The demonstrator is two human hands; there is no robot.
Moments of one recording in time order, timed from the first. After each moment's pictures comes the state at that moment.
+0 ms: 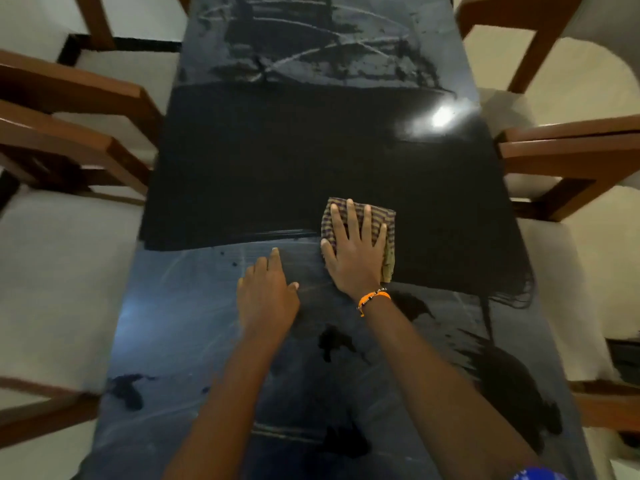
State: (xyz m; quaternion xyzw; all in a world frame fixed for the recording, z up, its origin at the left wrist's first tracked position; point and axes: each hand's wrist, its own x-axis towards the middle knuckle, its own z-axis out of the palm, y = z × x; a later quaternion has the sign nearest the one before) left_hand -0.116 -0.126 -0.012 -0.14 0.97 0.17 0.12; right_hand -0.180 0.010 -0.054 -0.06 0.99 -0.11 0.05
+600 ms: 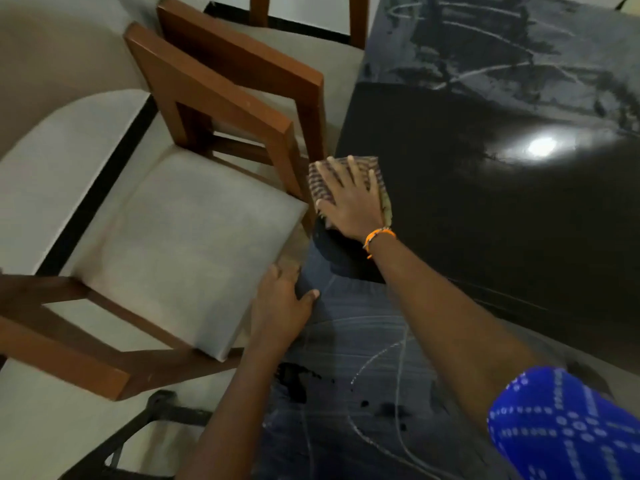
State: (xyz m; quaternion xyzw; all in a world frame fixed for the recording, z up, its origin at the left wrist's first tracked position) left_hand -0.076 -0.349 -0.033 -0.25 0.91 0.31 0.12; right_hand -0.262 -0.265 -0.062 -0.30 0.95 -0.05 0.07
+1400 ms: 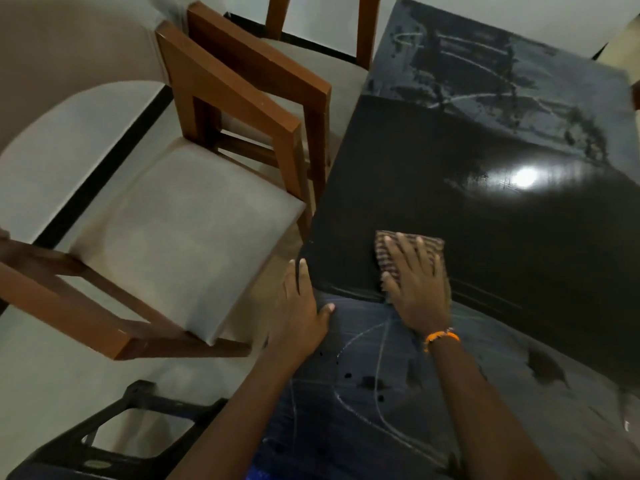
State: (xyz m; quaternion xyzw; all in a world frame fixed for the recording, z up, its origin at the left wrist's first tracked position) left_hand -0.035 -0.300 -0.035 -0.21 0.91 0.33 0.12; right_hand -0.145 -0.114 -0.047 -0.23 0.97 -0.03 0.06
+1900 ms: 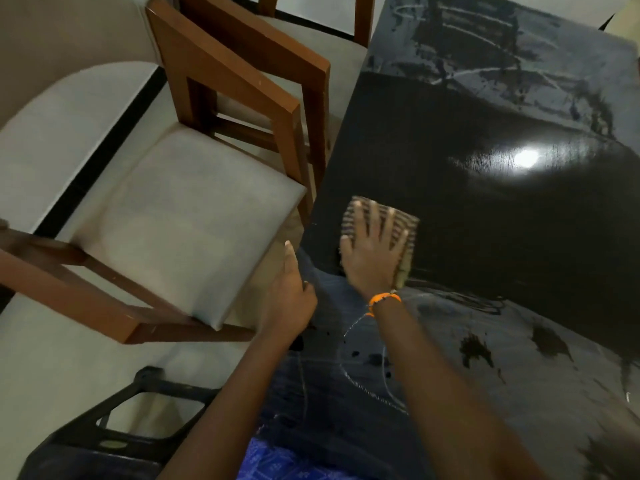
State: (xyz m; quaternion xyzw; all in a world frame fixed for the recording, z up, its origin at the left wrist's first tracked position) left_hand -0.024 -0.319 -0.030 -0.29 0.86 0.42 0.06; right_hand -0.127 -0.209 -0.056 -0.13 0.99 -0.06 0.07
